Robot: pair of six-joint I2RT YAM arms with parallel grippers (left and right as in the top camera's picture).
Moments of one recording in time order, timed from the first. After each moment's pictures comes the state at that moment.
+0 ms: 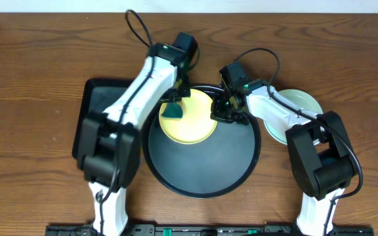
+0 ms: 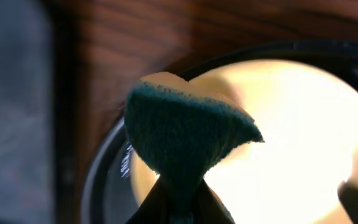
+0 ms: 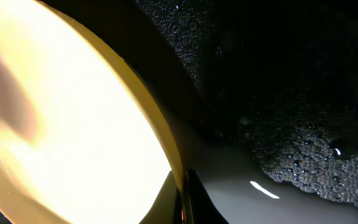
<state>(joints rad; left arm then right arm) -0.40 2.04 1.73 -1.18 -0.12 -0.54 0.45 2.02 1.31 -0.59 -0.31 0.61</state>
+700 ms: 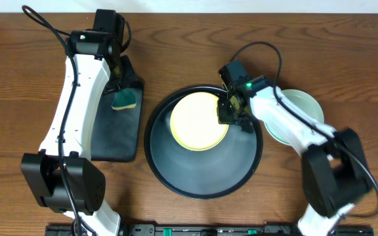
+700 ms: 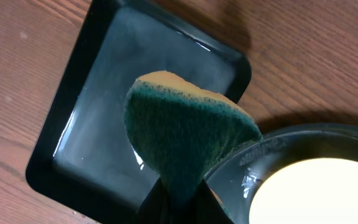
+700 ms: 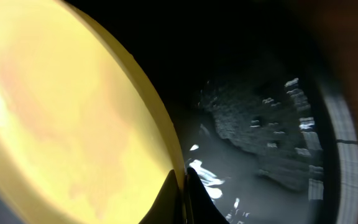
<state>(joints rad) -0.09 1.81 1.75 -1.29 -0.14 -0.50 0.50 1.86 1.34 -0.82 -0.05 0.45</state>
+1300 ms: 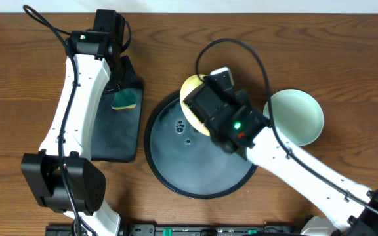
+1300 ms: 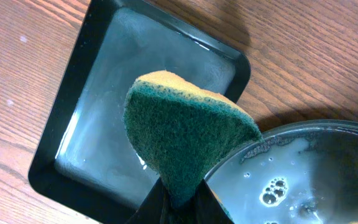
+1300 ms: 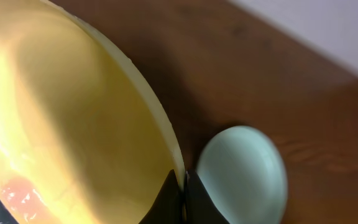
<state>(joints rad) -0.09 1.81 1.75 -1.29 -0.14 -0.48 0.86 1.58 1.36 -0.86 0.76 0.33</state>
